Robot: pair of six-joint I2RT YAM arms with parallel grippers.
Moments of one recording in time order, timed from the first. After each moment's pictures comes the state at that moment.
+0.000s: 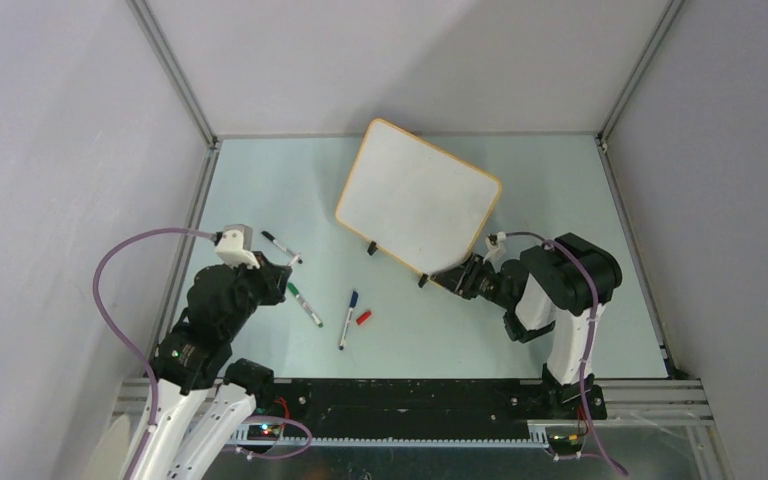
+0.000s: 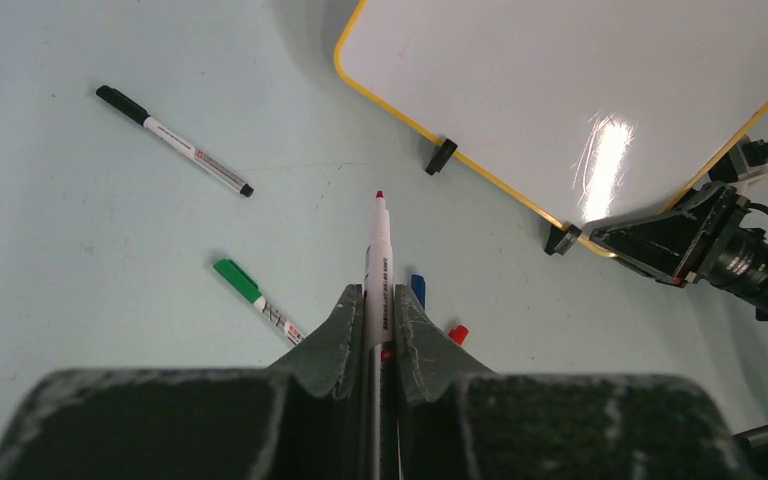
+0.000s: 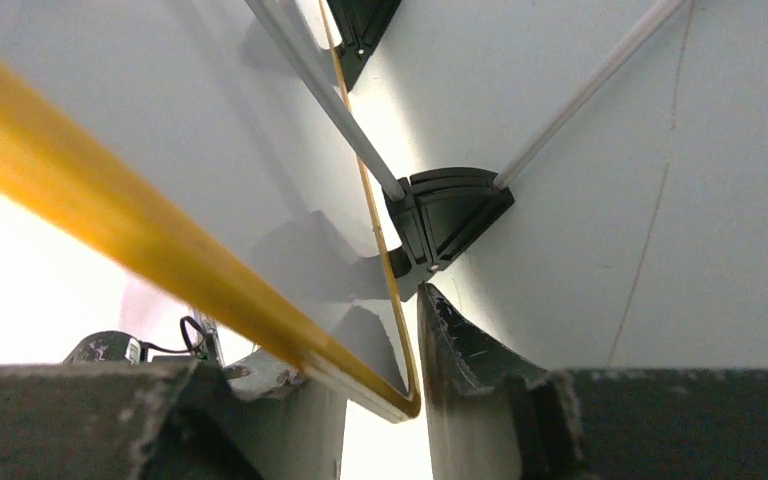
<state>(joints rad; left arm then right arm) -0.36 0.41 0.70 -0.65 -0.08 -0.38 0.40 1.96 0.27 1.48 -0.48 0.93</state>
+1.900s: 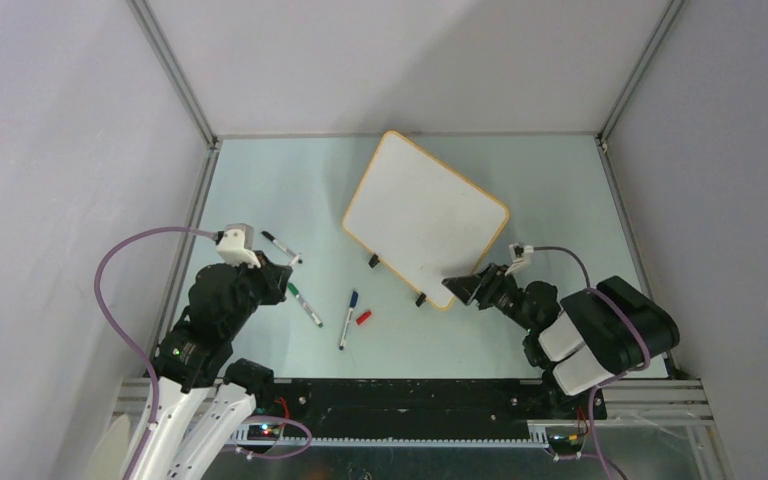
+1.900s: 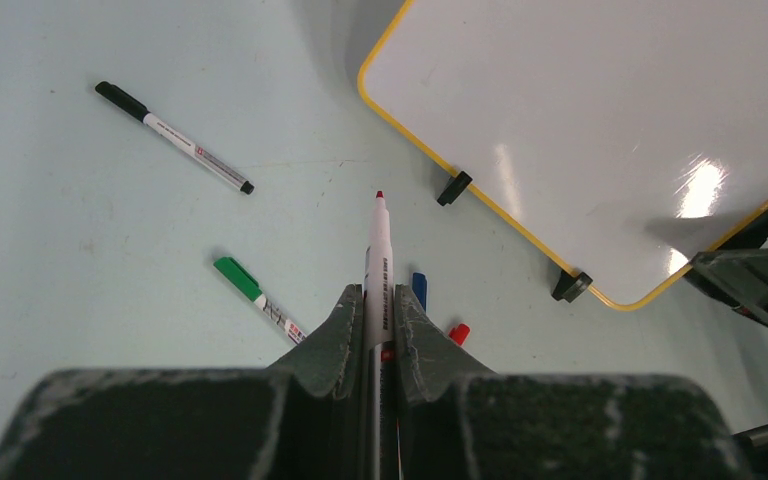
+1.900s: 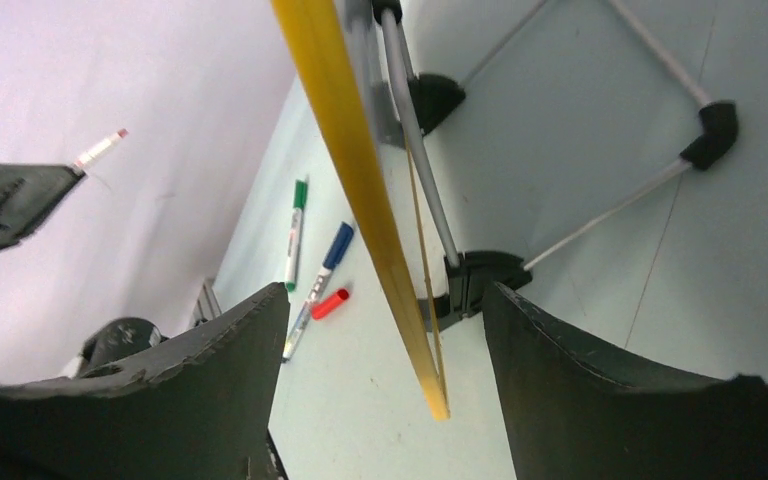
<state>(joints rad) -0.36 0.42 0.70 -0.65 -0.08 -0.38 0.43 1.56 0.02 1.47 -0.37 0.88</state>
